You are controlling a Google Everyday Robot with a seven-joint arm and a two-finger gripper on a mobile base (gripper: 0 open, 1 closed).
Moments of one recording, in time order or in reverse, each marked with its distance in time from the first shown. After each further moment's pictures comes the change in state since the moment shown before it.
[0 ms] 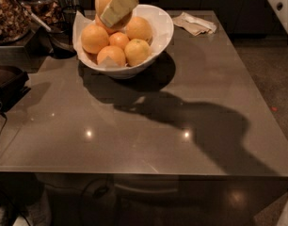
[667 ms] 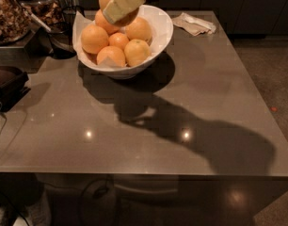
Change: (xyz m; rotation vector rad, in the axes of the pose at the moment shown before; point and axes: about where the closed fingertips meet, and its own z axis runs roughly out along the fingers) arm -0.002 0.025 -0.034 0.058 -0.056 0.061
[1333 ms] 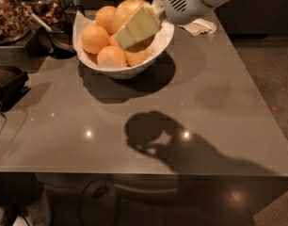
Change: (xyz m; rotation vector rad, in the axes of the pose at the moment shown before) arm 0.049 0.050 -0.038 0.096 0.039 0.131
